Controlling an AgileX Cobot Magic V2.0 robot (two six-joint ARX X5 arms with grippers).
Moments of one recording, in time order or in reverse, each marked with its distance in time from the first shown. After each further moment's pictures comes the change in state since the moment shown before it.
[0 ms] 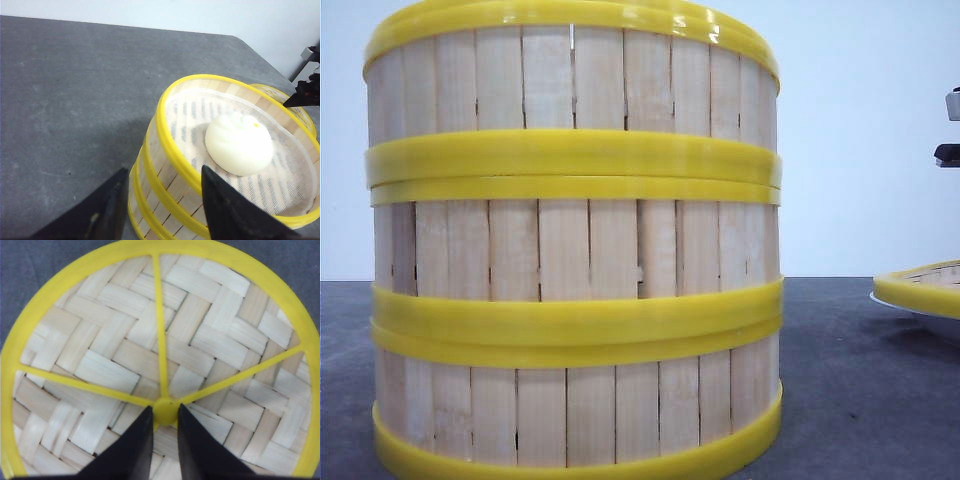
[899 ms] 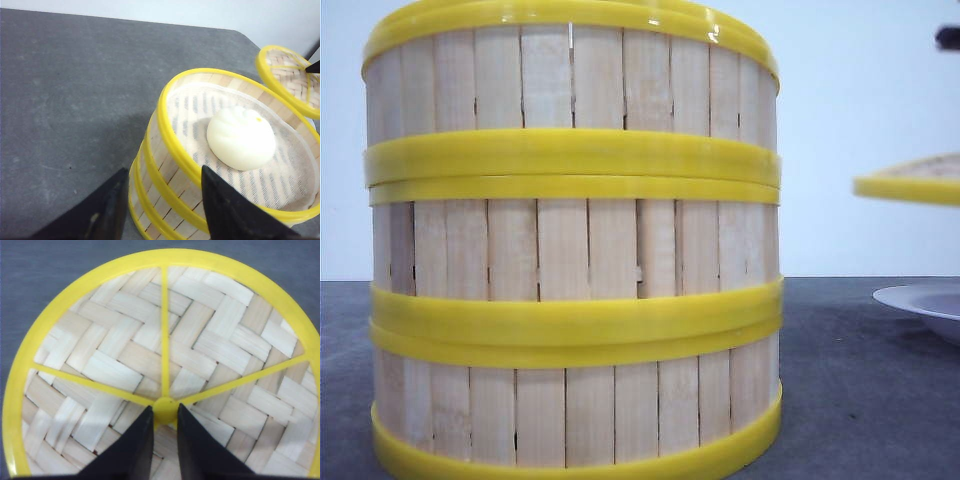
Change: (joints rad) left arm 0.000 0.000 0.000 -0.018 0.000 0.000; right arm 0.045 -0.224 0.090 -0.068 -0.086 -0.005
